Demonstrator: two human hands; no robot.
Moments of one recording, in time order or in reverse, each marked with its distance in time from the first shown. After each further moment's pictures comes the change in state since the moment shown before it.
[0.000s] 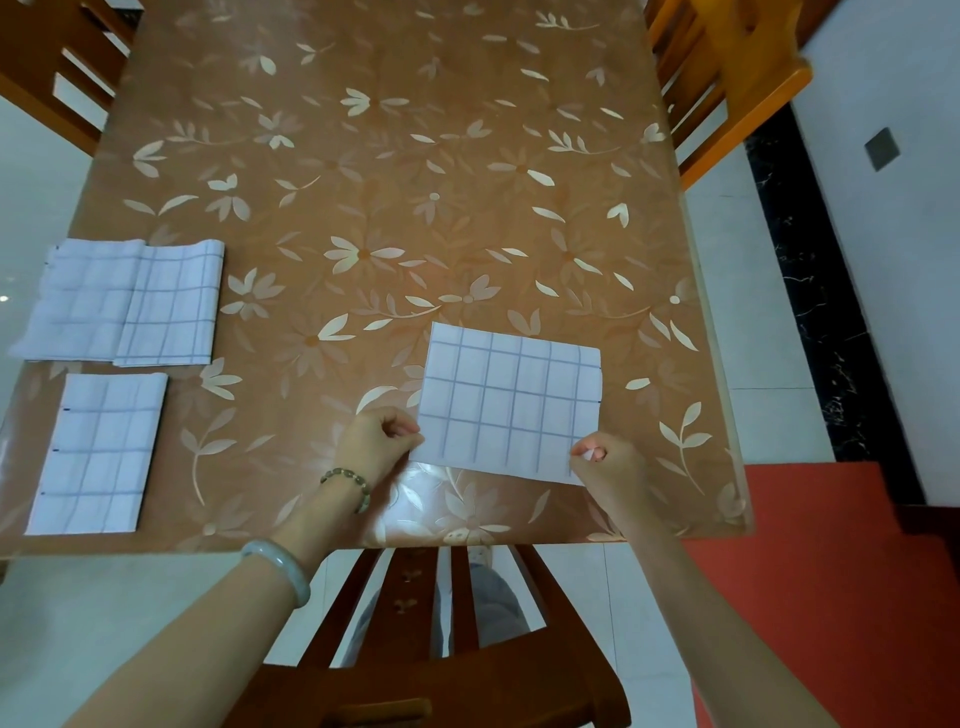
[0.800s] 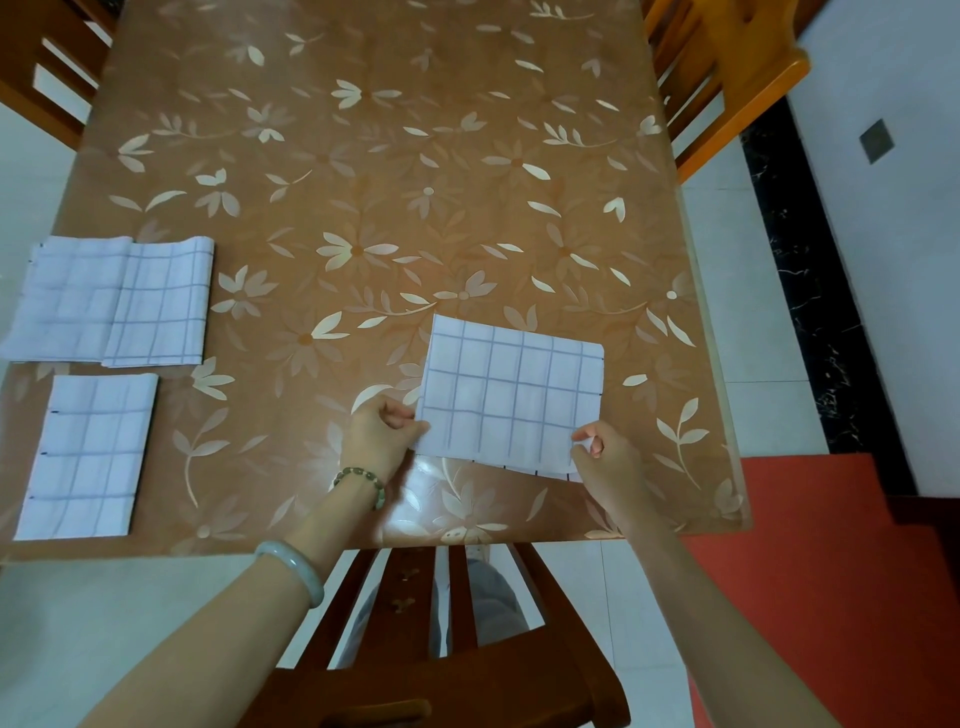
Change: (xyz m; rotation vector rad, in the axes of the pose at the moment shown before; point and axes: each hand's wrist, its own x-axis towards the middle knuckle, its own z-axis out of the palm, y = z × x) left_hand 0.004 0.006 0.014 -0.156 0.129 -0.100; right_hand 0.006 0.004 0.002 -0.028 -0.011 -0.050
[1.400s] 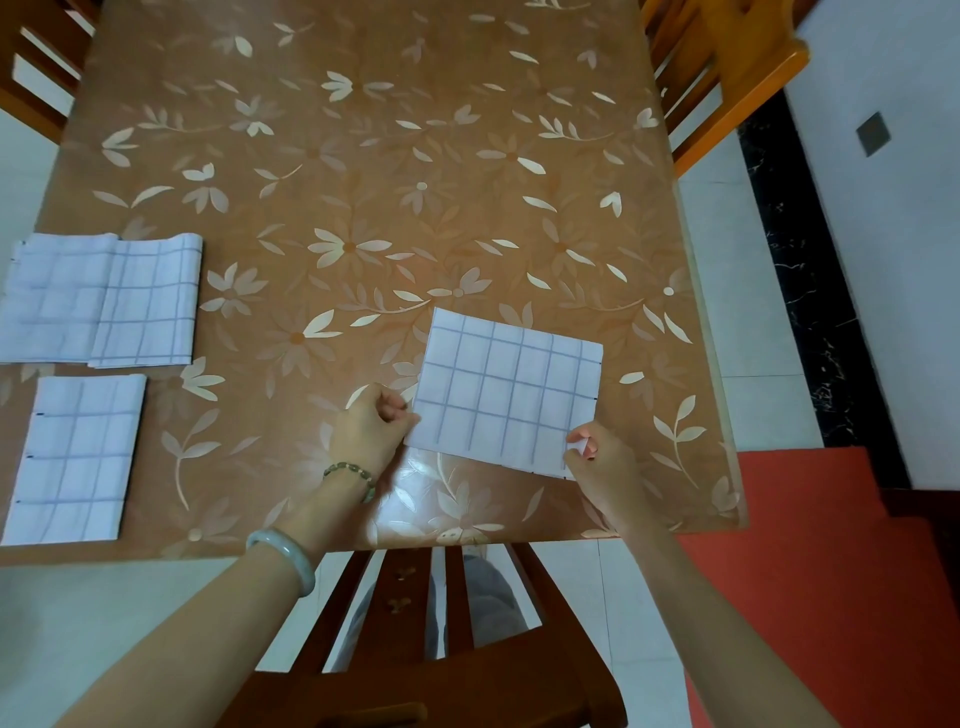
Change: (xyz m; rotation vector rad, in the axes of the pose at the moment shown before) left_hand 0.007 0.002 -0.002 0.189 0.056 0.130; right_hand 0.003 0.006 0.003 -0.020 -0.025 -0.031
